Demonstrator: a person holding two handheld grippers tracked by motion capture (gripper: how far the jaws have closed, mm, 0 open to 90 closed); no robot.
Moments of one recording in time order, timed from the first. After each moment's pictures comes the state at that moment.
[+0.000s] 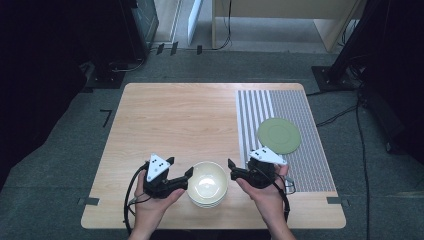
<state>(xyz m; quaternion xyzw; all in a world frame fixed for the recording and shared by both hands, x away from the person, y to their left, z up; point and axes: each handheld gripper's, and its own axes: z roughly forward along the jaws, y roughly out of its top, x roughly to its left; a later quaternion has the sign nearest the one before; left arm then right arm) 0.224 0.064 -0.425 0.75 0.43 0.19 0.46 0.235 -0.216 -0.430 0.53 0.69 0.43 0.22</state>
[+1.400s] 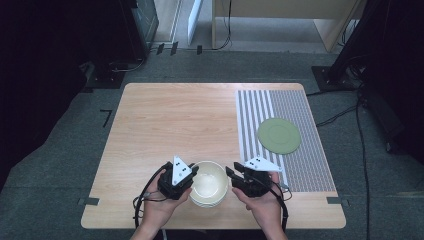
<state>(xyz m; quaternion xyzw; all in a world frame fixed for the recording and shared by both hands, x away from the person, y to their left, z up) 0.229 0.034 -0.437 0.83 0.33 0.23 0.40 0.218 -0.208 -0.442 0.50 0.72 0.46 0.16</state>
